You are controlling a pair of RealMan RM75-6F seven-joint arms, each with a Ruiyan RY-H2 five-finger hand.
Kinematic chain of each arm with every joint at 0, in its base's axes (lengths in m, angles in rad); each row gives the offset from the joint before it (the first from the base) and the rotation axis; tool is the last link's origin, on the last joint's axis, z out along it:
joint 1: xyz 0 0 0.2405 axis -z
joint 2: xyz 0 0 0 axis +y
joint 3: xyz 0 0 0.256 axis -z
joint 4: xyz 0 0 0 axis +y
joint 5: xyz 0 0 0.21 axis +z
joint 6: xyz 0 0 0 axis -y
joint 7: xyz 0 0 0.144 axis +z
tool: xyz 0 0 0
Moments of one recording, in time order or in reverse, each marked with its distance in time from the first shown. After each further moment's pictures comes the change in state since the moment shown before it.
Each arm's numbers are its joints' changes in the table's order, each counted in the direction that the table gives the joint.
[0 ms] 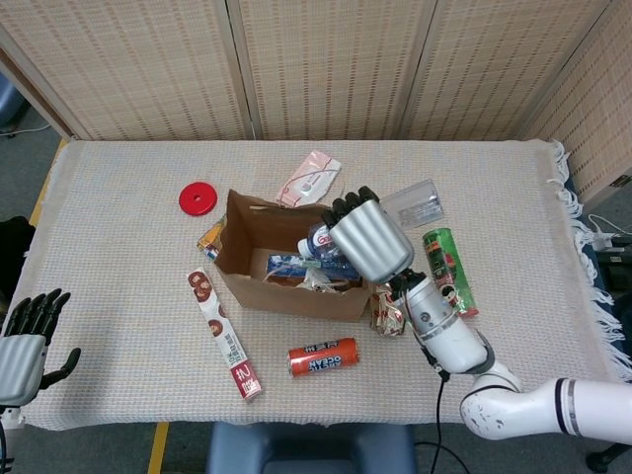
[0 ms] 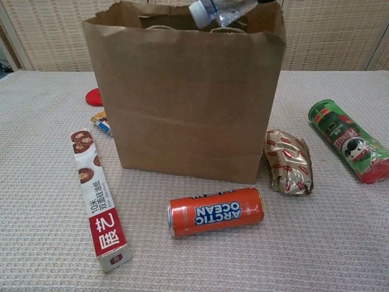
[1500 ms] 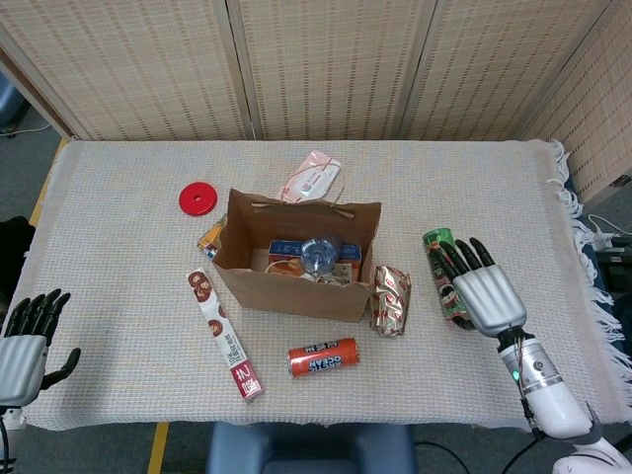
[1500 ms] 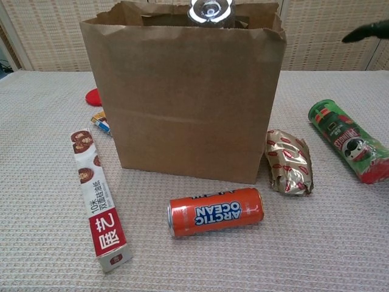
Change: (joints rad) left arm -0.004 -0.008 0.002 -0.007 -0.006 -0.008 0.032; right arm 0.364 0.200 0.326 -0.061 -0.064 -0.074 0.603
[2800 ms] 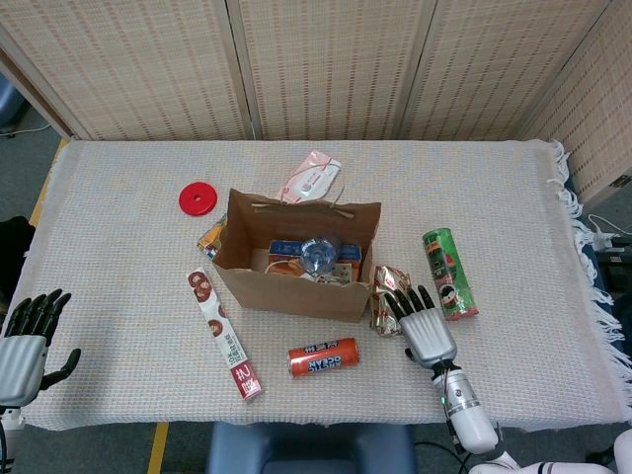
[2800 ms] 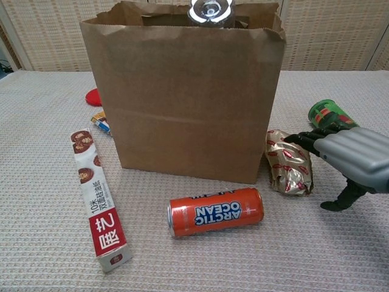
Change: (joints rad) left arm 0.003 0.004 -0.004 0.010 0.011 0.003 -0.026; right arm 0.083 -0.590 0.010 0.375 0.028 -0.054 -0.252
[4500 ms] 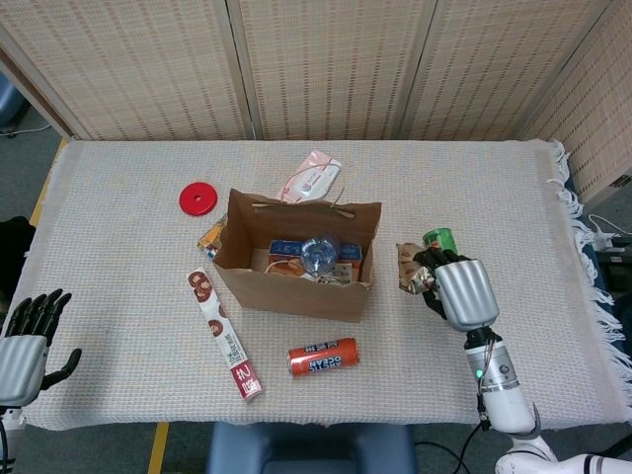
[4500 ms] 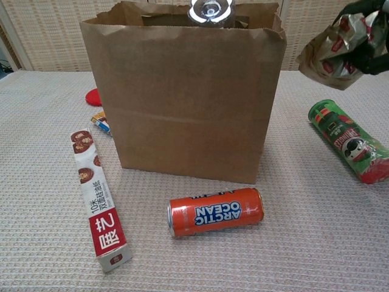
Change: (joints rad) left arm -0.001 -0.002 0.001 -0.003 -0.001 -0.003 0.007; right arm 0.022 0.272 -0.203 -0.279 -0.174 -0.146 0.268
